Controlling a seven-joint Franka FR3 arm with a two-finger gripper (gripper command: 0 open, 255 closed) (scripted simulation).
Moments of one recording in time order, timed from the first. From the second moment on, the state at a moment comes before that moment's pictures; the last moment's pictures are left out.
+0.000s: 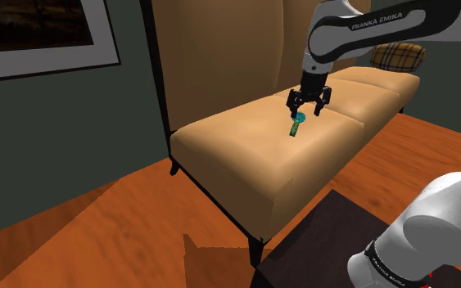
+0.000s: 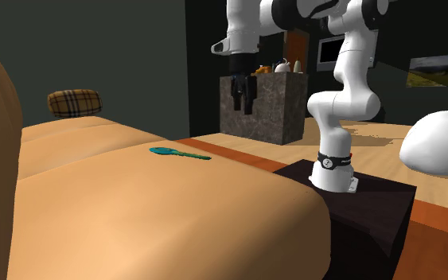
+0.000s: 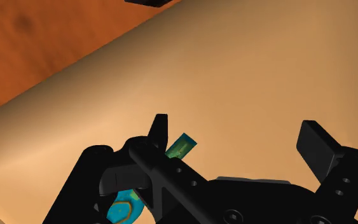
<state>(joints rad) -0.12 -0.33 -0.14 -2.28 -0.10 1.90 0.27</state>
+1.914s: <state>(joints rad) -0.26 0.36 -0.26 -1.85 -0.10 2.19 0.42</state>
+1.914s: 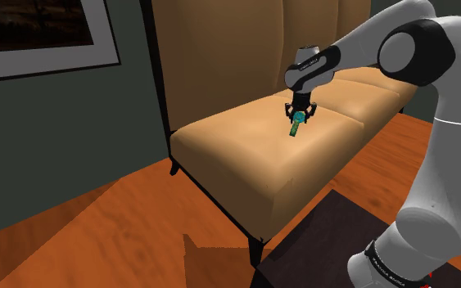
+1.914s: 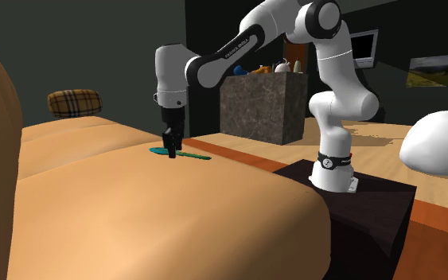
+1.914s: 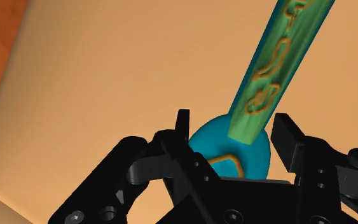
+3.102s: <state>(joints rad) -0.26 0.31 -0.27 -1.80 -0.11 2.10 0.41</state>
